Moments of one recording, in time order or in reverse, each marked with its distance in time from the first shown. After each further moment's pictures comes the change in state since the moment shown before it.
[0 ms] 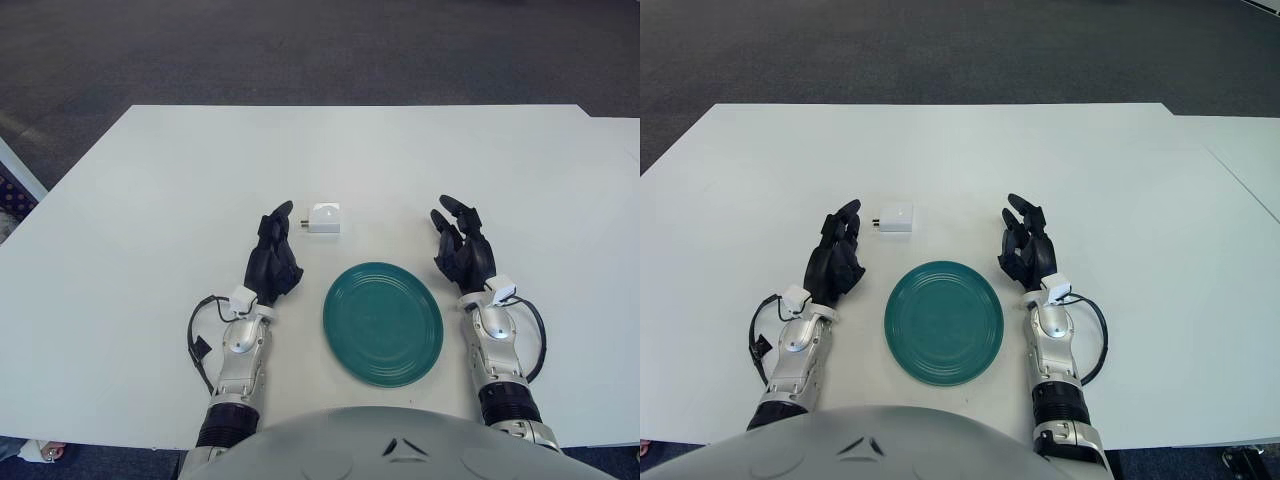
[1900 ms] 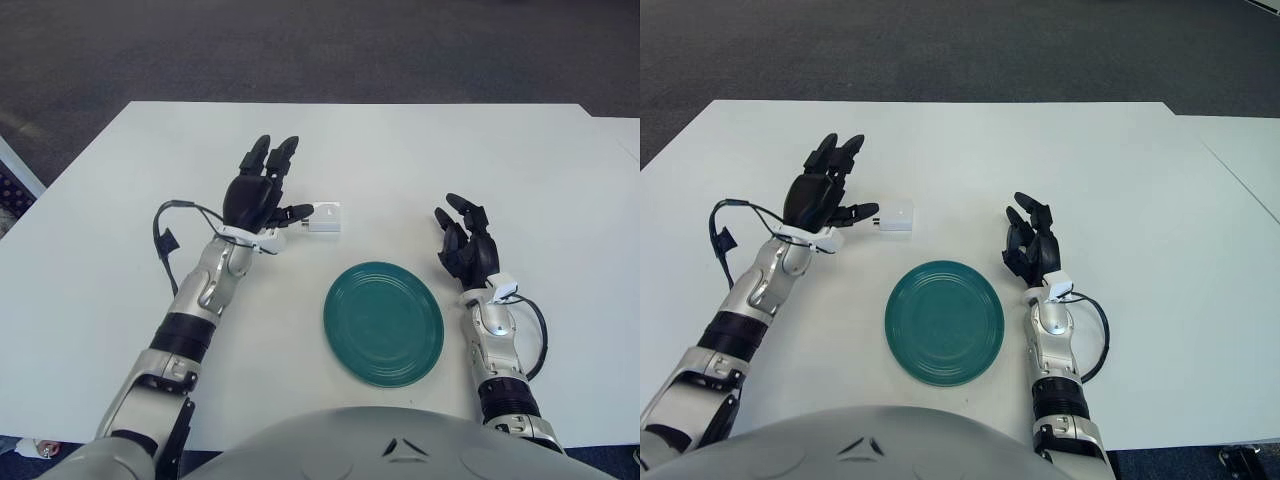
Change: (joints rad) left arm -0.460 0.419 -0.191 0.007 0.946 0.247 0.427; right arm -0.027 0.000 0.001 0.032 -0.012 -0.002 -0.072
